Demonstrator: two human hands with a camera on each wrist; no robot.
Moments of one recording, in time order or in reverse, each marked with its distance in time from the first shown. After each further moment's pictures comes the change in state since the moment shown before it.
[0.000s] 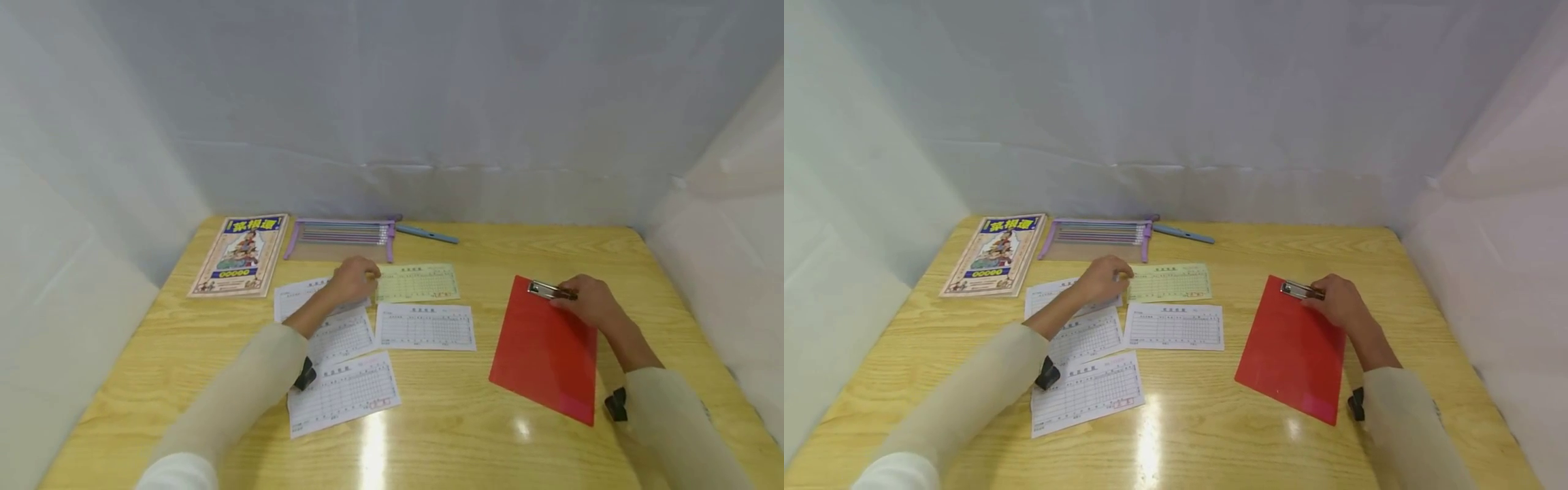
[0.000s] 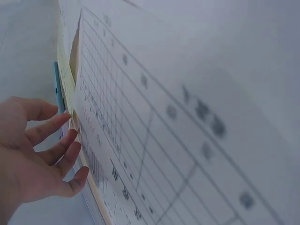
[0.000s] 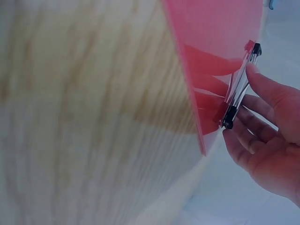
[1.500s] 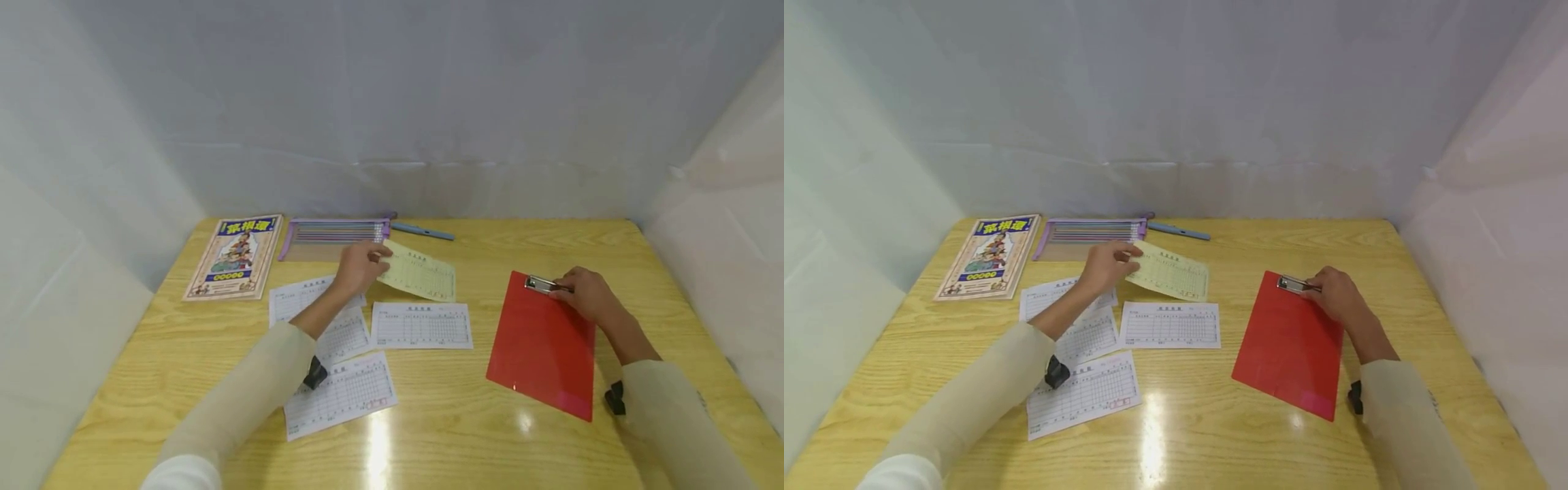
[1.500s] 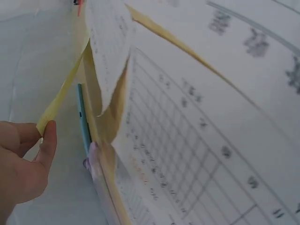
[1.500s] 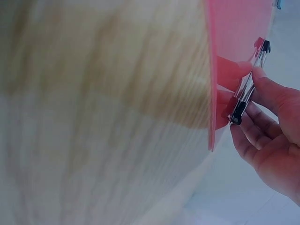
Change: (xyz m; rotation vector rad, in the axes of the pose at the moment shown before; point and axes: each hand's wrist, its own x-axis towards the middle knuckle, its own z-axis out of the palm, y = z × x) left_hand 0.010 0.034 0.001 -0.338 0.276 0.020; right_hand 0.001 0.007 0.002 -0.030 0.025 -0.066
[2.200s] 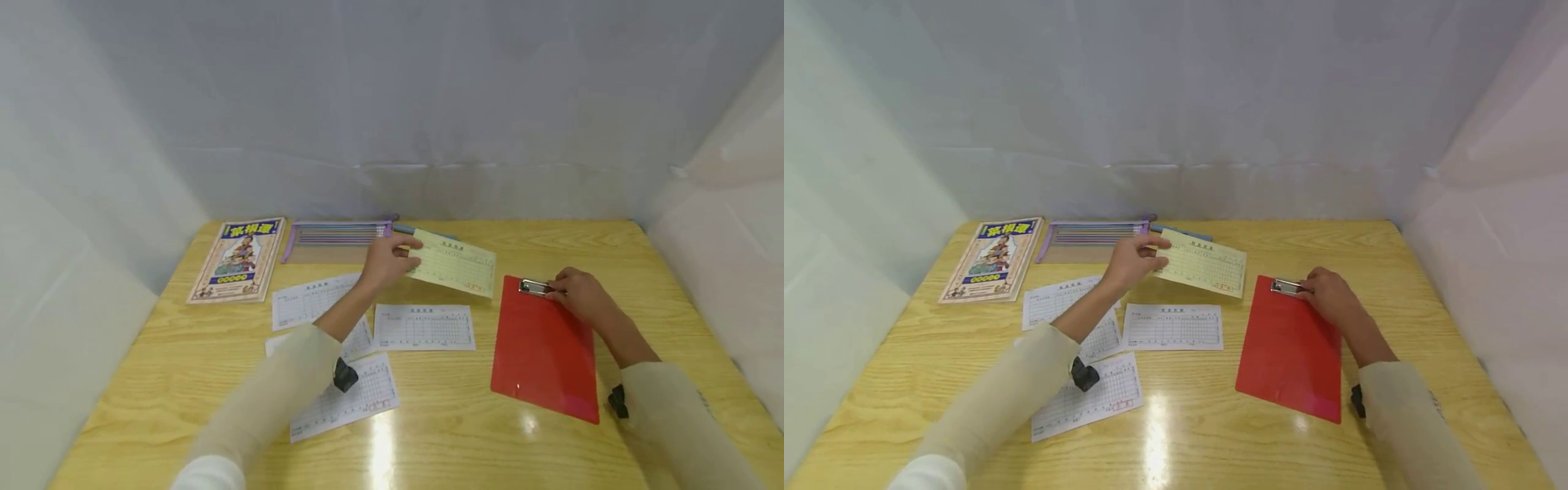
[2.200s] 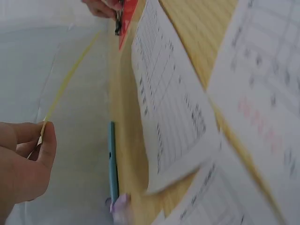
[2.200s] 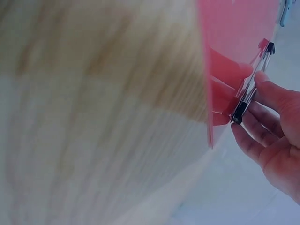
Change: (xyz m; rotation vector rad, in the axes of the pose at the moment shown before) left_hand 0.002 0.047 0.022 -0.258 -0.040 -0.102; right_hand 0.000 -0.011 0.000 -0.084 0.024 -0.126
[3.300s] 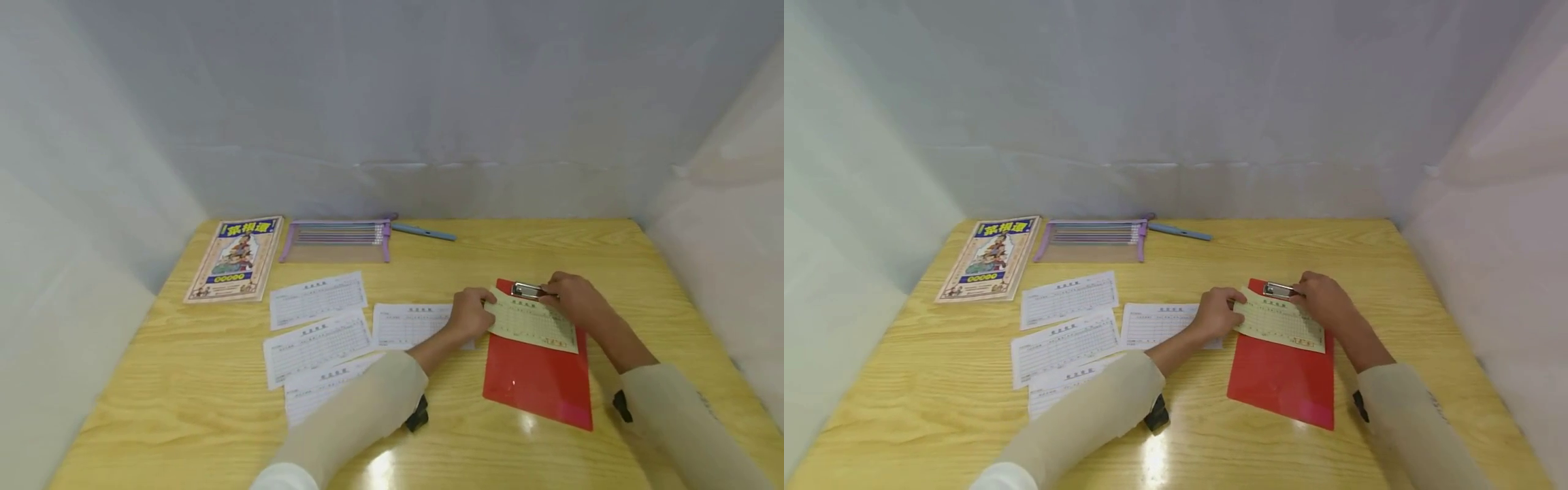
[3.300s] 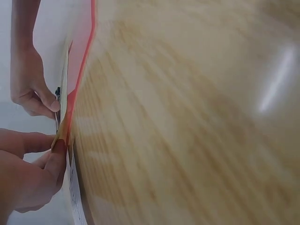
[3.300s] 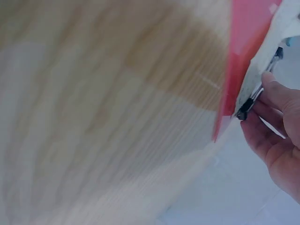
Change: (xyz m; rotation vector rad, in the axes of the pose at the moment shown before) left_hand -0.028 0.005 0.145 0.109 -0.159 -0.025; right_hand -0.007 -0.013 0.002 -0.110 0.057 -0.149
